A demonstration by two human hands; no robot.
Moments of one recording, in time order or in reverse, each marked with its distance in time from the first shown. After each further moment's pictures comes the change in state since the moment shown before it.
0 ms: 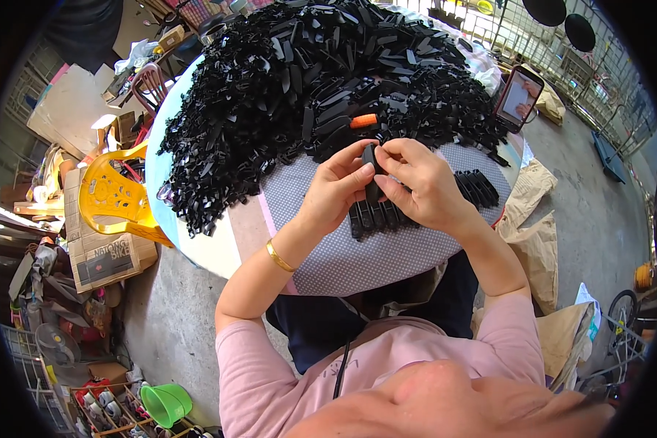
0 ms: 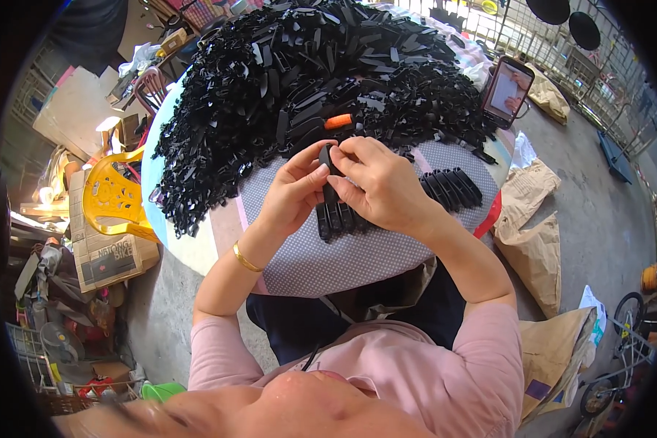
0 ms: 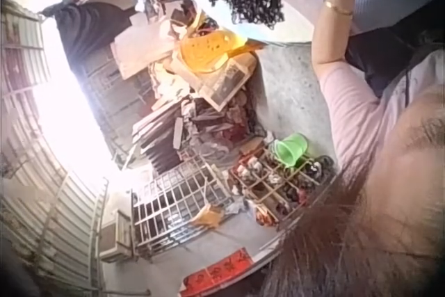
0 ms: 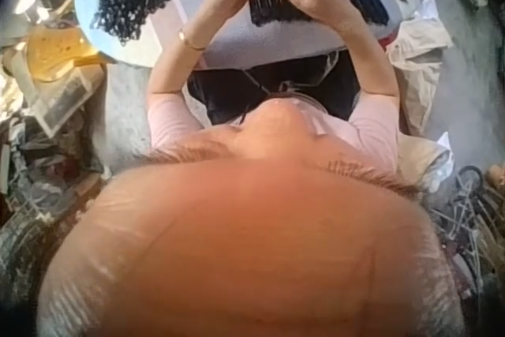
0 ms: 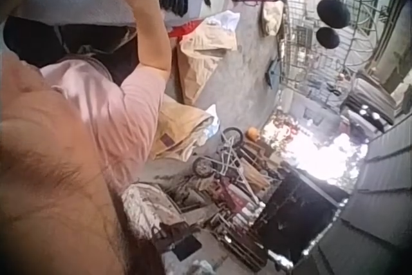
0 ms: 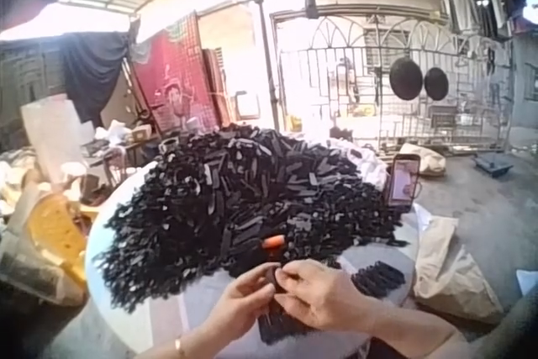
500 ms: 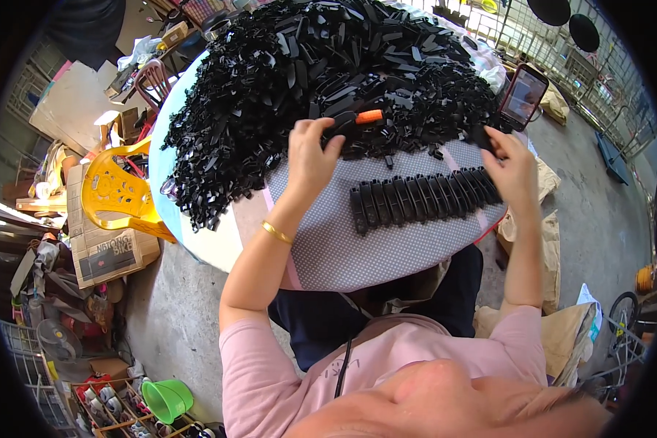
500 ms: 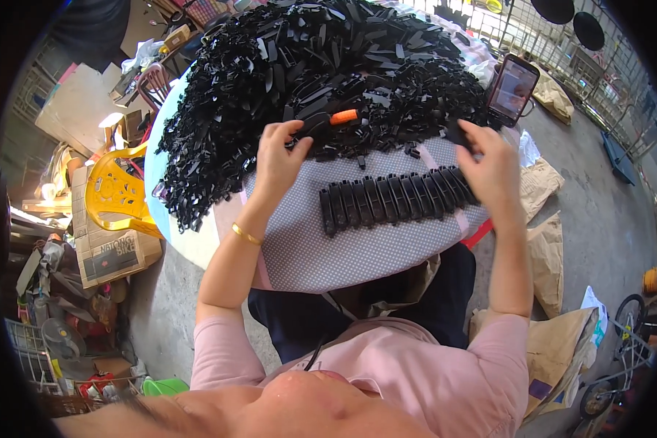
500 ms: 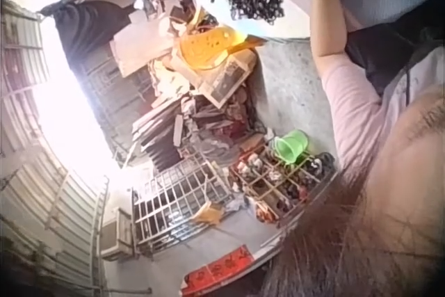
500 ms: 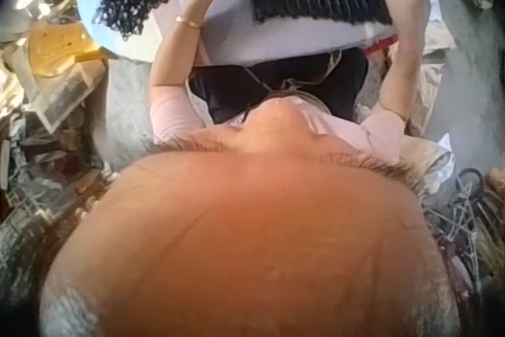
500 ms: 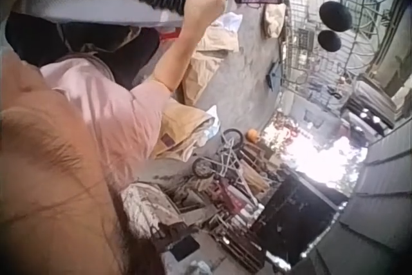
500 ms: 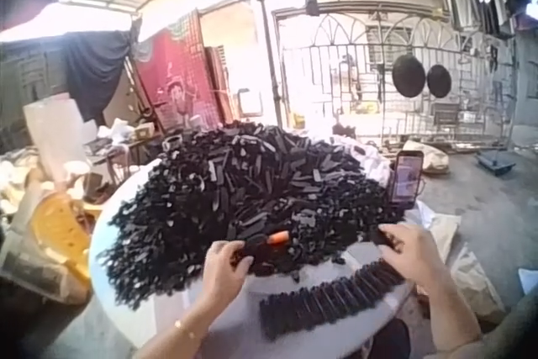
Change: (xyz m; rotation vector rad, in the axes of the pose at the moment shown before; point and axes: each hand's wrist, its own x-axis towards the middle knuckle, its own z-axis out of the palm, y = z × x) left_hand 0.029 0.002 -0.057 1.524 0.538 0.556; right_hand -0.050 0.054 -0.080 -0.269 0.079 0.613
